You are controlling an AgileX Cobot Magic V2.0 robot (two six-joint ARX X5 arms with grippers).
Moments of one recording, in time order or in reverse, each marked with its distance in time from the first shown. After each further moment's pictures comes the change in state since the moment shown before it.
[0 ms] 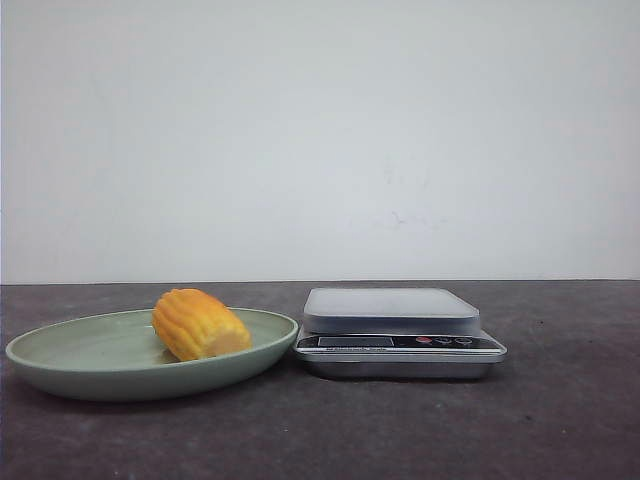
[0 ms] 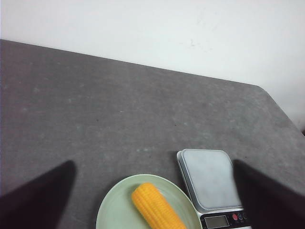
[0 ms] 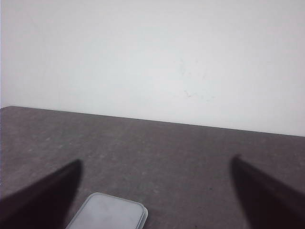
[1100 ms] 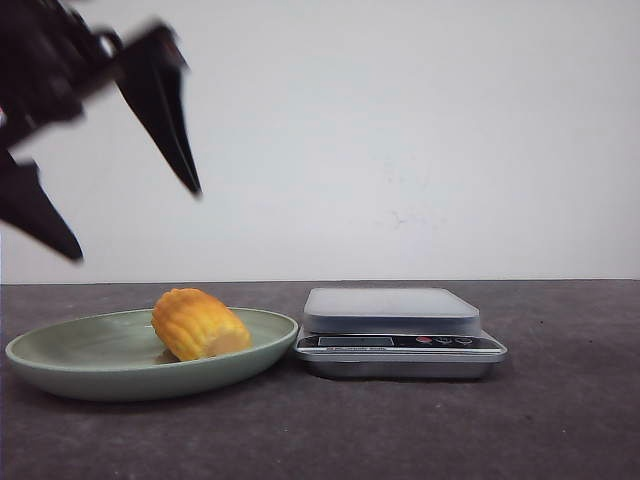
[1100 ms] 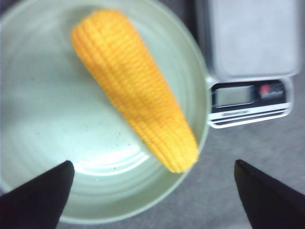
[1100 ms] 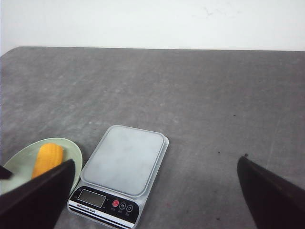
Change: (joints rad) left arm -0.429 0.756 0.000 -0.043 -0.061 -0.202; right arm 0.067 0.071 0.000 -0.223 0.000 0.036
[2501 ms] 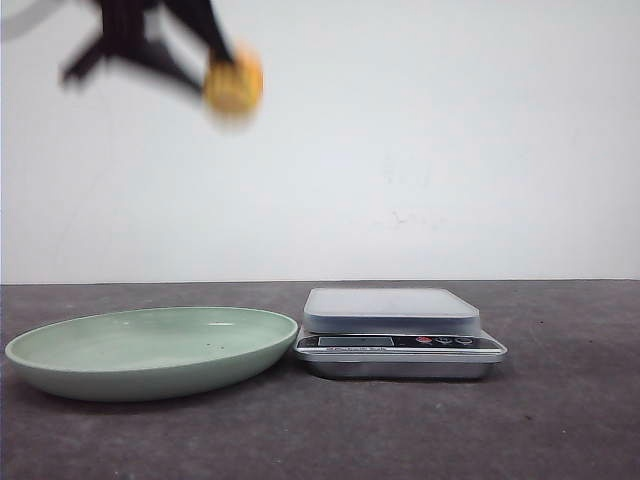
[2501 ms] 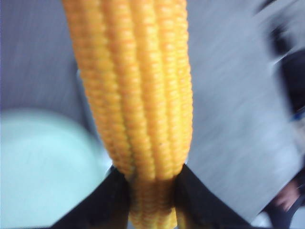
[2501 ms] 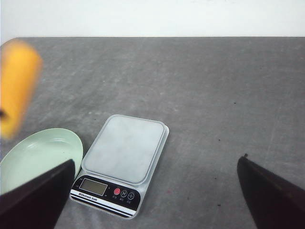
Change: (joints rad) left arm -0.045 -0.128 0.280 0.118 0.078 -0.005; right arm 0.003 -0.006 0.000 -0.049 0.000 0.002
